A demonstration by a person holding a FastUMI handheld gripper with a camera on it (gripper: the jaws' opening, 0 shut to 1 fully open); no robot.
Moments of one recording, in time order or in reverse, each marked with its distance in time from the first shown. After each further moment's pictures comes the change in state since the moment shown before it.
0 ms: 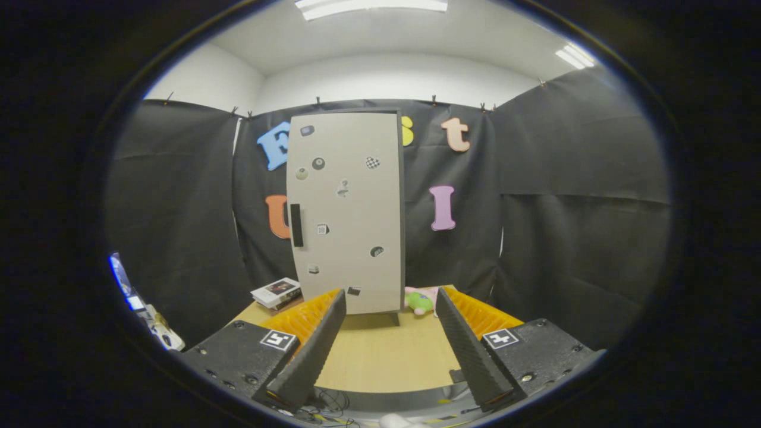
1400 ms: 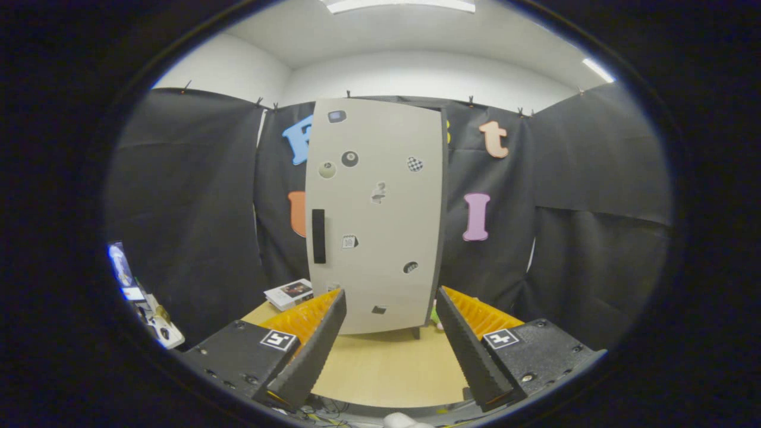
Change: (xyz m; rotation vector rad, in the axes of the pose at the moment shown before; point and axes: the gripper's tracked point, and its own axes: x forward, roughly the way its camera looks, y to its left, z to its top) arm 0.053 0.029 0.025 -0.074 0.014 0.087
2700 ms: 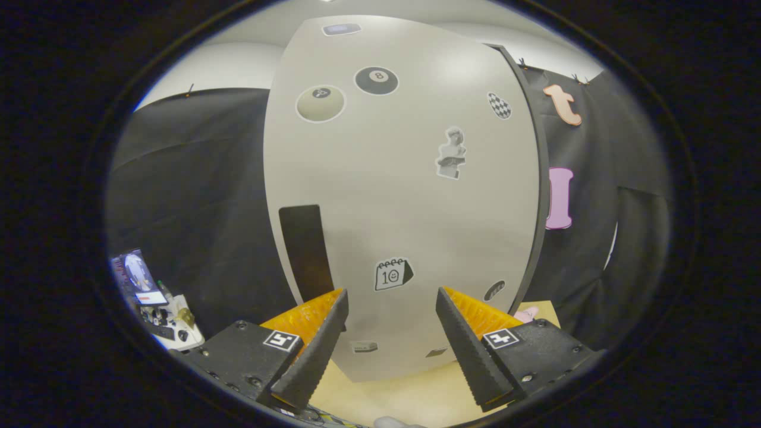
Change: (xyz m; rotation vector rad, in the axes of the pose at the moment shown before) arm 0.234 0.098 0.000 0.029 0.111 0.329
